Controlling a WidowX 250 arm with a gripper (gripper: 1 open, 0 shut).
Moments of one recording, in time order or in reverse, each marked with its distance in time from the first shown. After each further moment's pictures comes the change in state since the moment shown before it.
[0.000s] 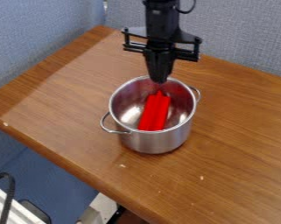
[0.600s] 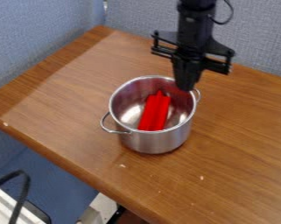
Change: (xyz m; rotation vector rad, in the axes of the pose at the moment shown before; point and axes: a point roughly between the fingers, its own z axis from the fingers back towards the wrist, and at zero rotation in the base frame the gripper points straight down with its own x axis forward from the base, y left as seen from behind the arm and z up) arm -0.007 -0.040 -0.002 0.044 -0.019 -0.117
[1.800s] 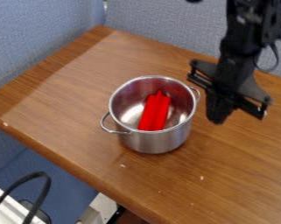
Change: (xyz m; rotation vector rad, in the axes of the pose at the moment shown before) arm -0.013 -0.048 -0.032 0.089 -0.048 -0.197
